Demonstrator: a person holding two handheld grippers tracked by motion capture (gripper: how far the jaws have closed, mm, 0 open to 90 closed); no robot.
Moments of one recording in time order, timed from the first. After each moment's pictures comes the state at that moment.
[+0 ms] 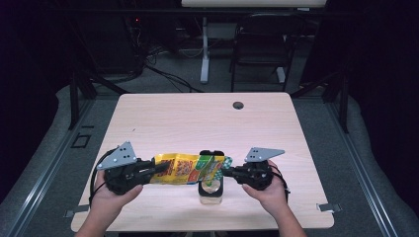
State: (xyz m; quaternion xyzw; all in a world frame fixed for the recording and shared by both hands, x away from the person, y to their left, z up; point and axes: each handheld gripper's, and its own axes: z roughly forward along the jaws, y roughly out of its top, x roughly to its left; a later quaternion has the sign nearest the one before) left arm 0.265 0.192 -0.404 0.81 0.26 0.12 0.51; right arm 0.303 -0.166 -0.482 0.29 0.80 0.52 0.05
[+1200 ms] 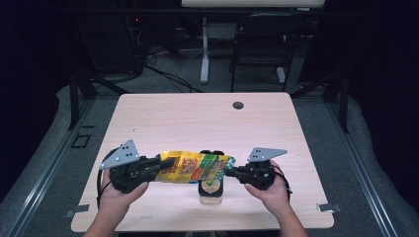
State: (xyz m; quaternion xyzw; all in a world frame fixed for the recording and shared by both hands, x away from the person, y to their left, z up) left arm 0.267 0.181 -0.404 0.79 0.26 0.12 0.54; right arm 0.305 -0.173 -0.486 0.29 0.80 0.52 0.05
